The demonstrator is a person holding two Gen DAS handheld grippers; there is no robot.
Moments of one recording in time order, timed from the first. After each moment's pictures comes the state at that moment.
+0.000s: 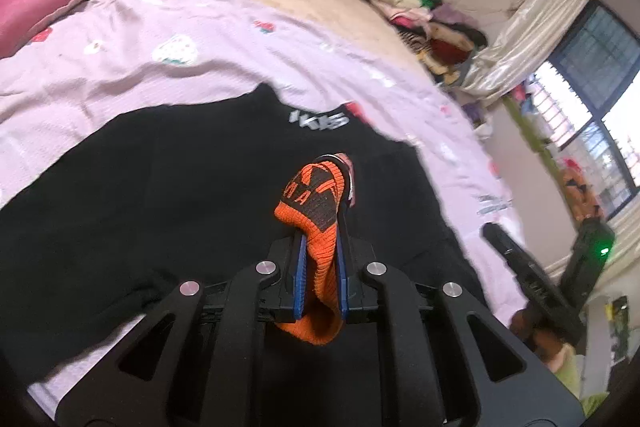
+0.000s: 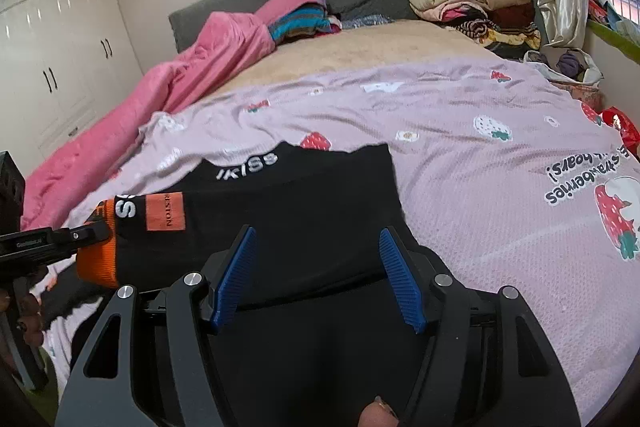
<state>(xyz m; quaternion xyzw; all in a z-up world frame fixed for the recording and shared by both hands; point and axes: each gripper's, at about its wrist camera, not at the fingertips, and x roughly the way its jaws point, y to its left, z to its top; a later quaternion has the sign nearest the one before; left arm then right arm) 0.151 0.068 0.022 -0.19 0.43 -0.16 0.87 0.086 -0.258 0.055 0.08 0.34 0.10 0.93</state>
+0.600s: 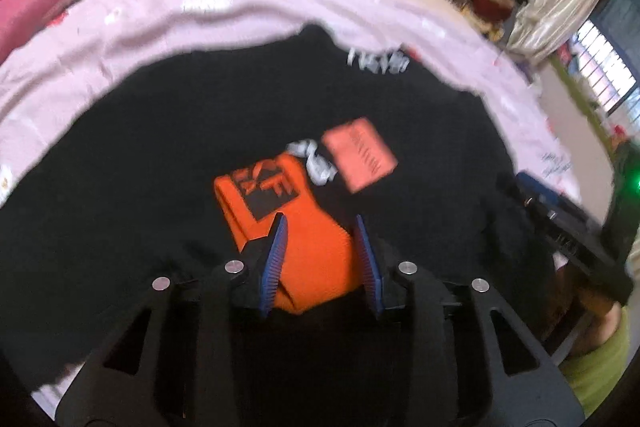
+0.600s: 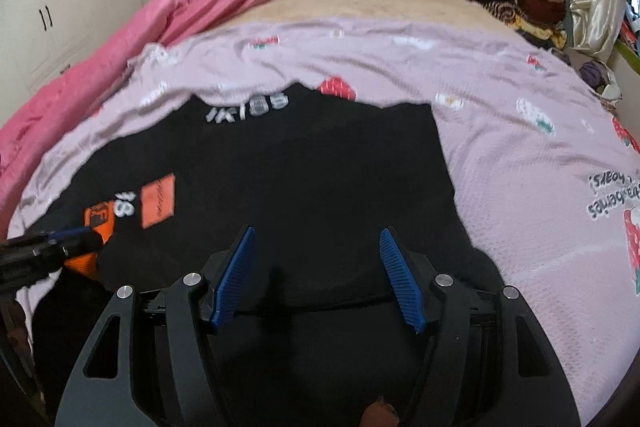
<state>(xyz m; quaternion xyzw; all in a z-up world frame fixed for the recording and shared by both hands) 0.156 0.062 -0.028 -0.11 0.50 -0.10 0.85 0.139 -0.215 0.009 0.00 0.43 0.11 0.89</state>
